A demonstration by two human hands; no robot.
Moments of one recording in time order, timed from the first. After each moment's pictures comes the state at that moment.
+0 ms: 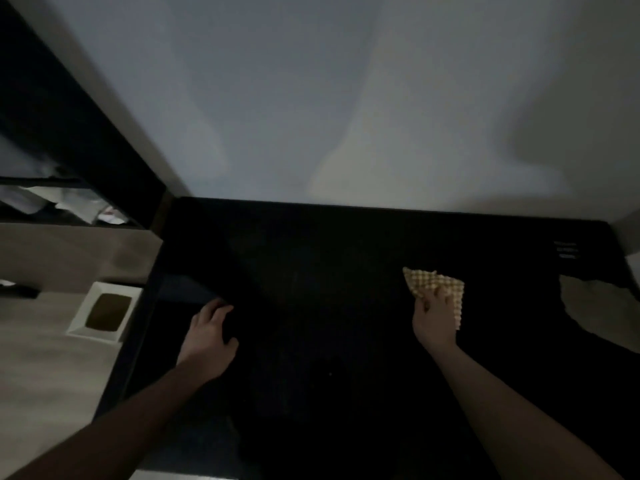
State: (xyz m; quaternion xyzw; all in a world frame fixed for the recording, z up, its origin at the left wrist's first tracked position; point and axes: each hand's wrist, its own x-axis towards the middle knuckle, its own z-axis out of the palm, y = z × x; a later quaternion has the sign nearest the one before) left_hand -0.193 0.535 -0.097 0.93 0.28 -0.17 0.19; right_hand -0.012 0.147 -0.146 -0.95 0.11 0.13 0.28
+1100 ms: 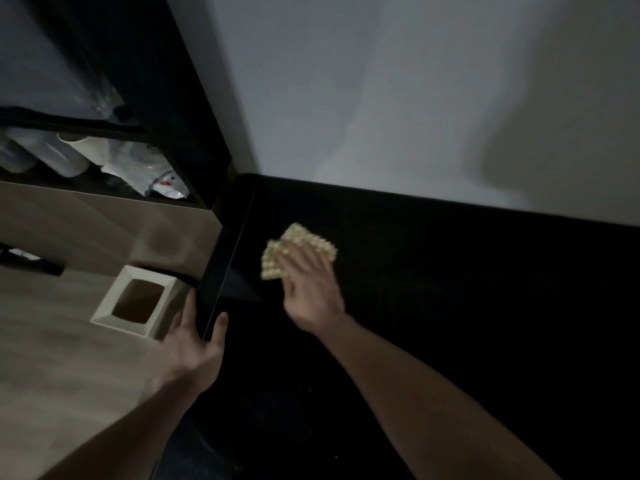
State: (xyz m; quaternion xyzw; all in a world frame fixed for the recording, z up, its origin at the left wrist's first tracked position) left_hand -0.239 0.708 -0.186 0.87 0.44 -0.03 0.22; right_hand -0.057 0.553 -0.210 -0.88 -0.40 0.02 0.26
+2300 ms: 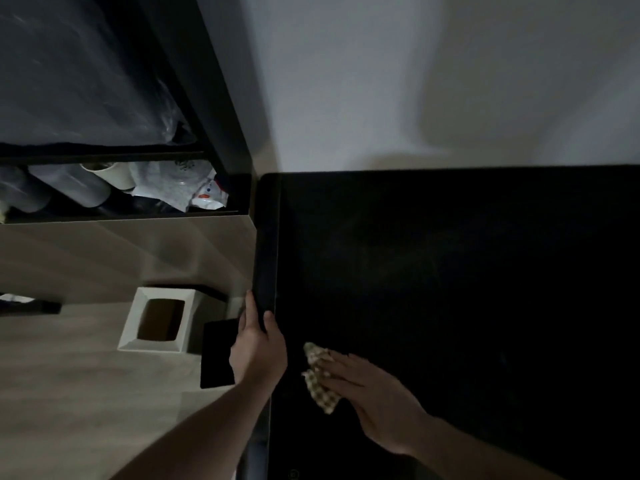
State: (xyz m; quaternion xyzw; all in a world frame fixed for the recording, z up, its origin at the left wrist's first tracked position) left_hand -0.246 0.730 -0.168 0.85 0.41 -0.07 0.31; right_hand -0.249 0.491 -0.189 -0.82 -0.48 0.17 0.26
